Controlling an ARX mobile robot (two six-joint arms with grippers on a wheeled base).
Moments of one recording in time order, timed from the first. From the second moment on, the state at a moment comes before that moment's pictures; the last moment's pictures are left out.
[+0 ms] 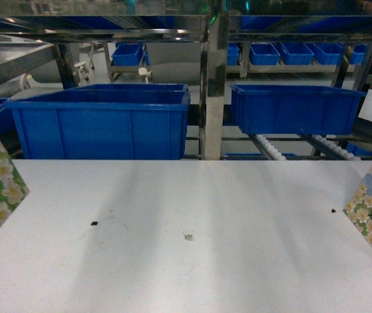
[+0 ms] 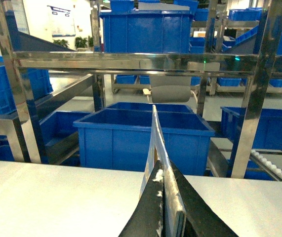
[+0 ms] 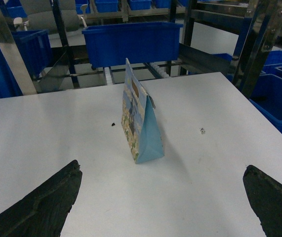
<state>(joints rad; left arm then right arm) -0.63 0.79 0.19 0.71 -0.78 0.06 0.12 0.23 0.02 -0.06 0.32 0.12</state>
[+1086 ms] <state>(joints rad) -0.45 1.85 0.44 1.28 -0.81 -0.13 0.12 0.23 0.02 -0.06 0.32 0.12</state>
